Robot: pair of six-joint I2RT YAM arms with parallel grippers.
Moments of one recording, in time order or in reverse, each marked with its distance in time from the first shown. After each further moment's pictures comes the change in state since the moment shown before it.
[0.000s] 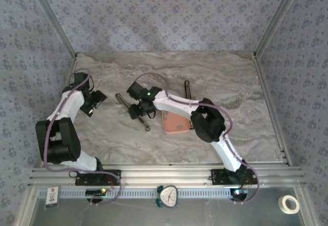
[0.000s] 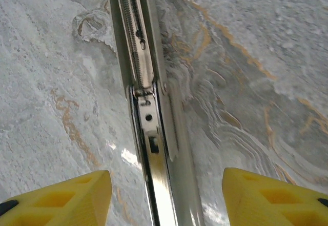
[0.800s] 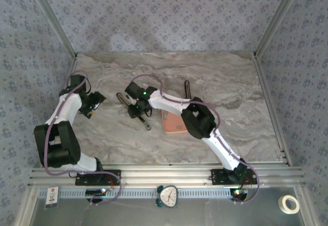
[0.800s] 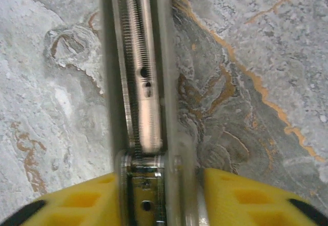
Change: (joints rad) left arm 0.037 -0.042 -0.042 0.013 0.063 0.037; right arm -0.026 0.165 0.140 0.011 -0.044 -0.112
